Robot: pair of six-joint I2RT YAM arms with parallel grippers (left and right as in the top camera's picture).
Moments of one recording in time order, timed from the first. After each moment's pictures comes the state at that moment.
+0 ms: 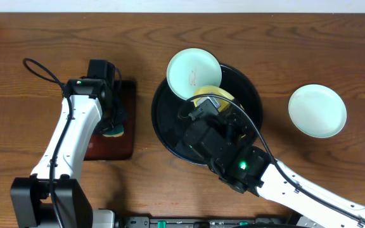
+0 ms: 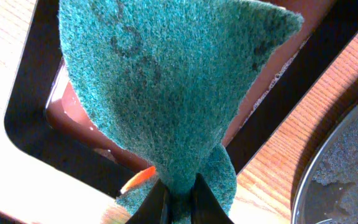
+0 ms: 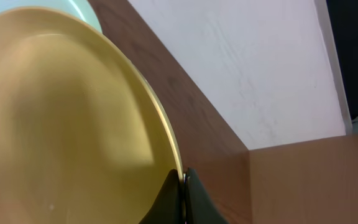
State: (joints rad) left arm -0.04 1.56 1.18 -1.11 -0.11 -0.56; right arm 0.99 1.34 0.98 -0.48 1.07 -0.22
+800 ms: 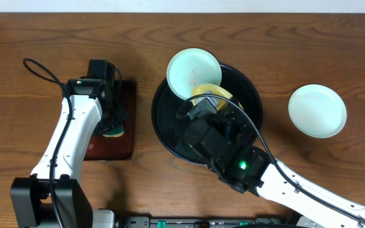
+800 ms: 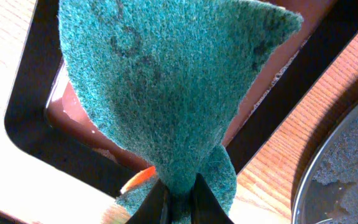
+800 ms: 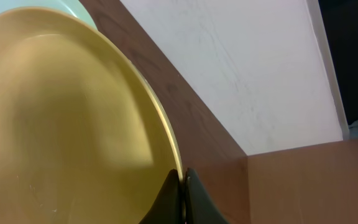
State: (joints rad) left arm -0.04 1.56 1.18 -1.11 -0.11 -0.56; right arm 0.99 1.34 0.98 -0.44 1.07 -0.27
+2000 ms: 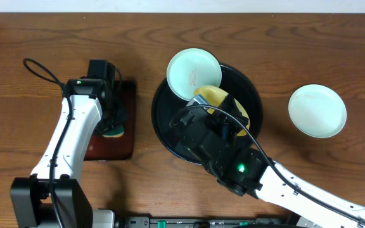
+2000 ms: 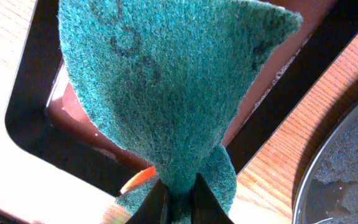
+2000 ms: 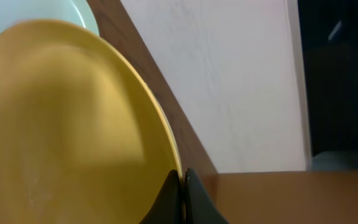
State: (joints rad) left arm -0.04 1.56 1.18 -1.11 -0.11 -0.56; right arm 1.01 1.34 0.98 -0.37 1.10 -0.49
